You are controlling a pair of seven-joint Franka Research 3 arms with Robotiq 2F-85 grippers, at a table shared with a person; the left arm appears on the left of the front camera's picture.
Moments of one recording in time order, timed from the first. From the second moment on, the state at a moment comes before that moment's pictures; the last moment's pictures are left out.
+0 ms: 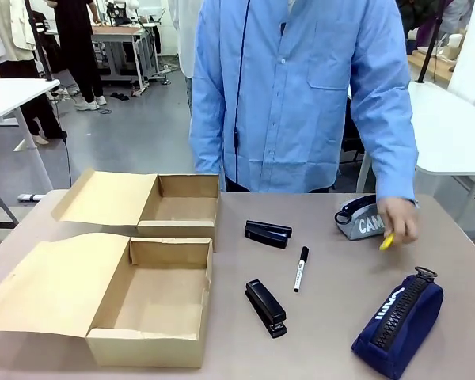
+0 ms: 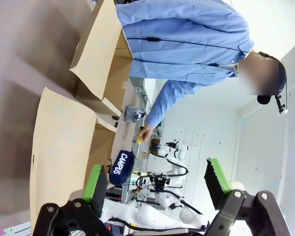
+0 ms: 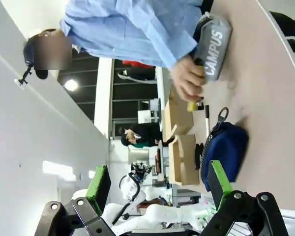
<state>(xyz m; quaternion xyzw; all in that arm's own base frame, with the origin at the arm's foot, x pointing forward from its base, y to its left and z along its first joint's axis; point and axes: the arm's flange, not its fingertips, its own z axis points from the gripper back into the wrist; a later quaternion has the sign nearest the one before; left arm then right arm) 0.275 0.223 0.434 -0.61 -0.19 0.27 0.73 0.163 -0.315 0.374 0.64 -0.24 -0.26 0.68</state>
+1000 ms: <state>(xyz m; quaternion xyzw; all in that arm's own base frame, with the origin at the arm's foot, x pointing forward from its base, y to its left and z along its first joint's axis) 0.275 0.223 0.433 -0.61 -0.18 0.27 0.73 0.270 0.005 0.500 0.41 -0.10 0.07 0.90</state>
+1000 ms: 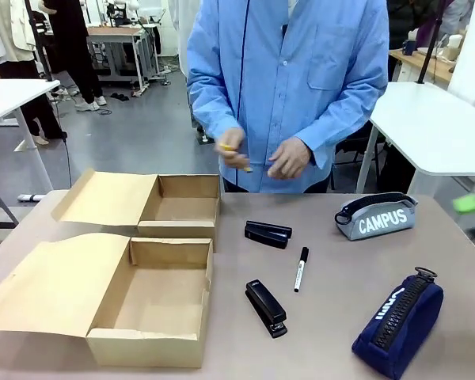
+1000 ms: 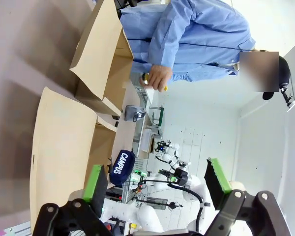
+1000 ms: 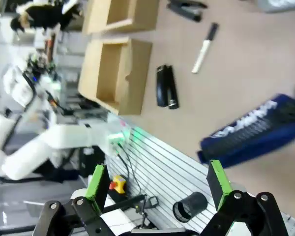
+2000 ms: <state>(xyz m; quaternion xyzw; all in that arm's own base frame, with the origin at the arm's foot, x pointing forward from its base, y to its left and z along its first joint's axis) 0.275 0.223 0.433 -0.61 -0.19 0.27 0.73 0.246 0.236 0.442 0.34 -0.02 0.18 0.92</state>
